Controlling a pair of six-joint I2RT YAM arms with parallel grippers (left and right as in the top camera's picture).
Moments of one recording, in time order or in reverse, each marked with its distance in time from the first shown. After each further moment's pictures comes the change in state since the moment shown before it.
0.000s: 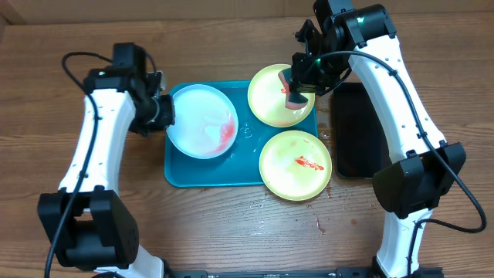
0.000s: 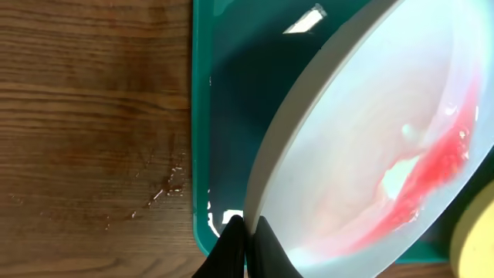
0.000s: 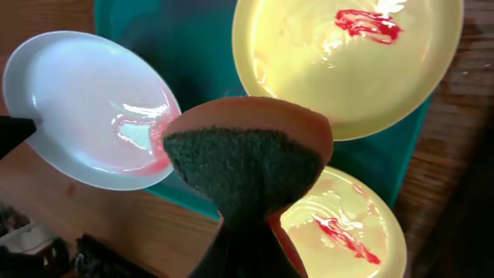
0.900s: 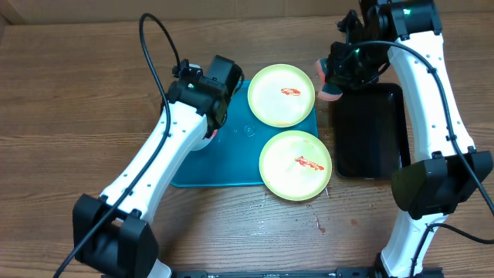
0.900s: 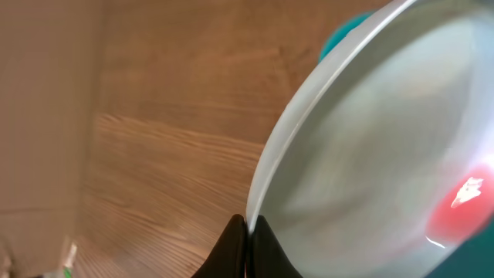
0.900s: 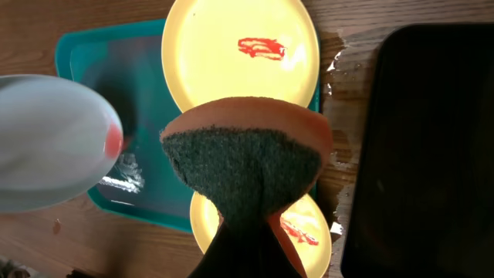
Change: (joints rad) left arm -0.446 -0.041 0.000 -0.019 -0.878 -0.309; right arm -0.159 -0.045 0.000 -0.038 0.046 -0.011
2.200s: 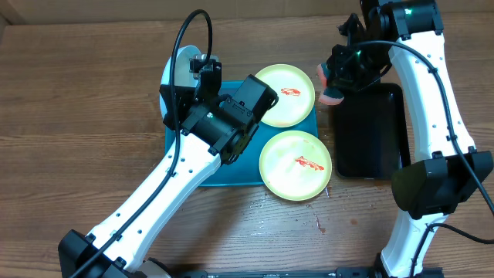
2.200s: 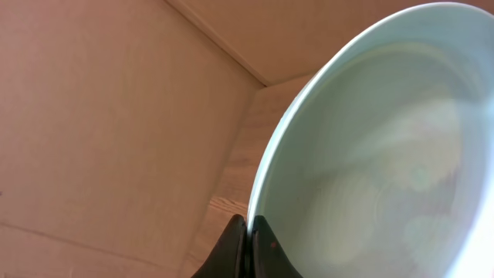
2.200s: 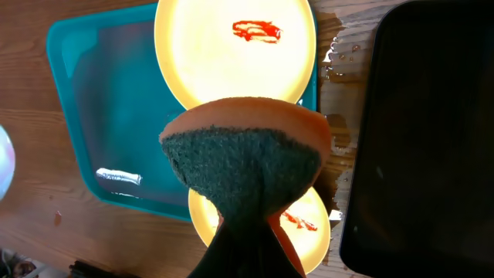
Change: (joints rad) left arm -0.204 -0.134 0.000 -0.003 -0.502 0.000; right arm -0.002 0.000 0.000 -0.040 -0.001 0.000
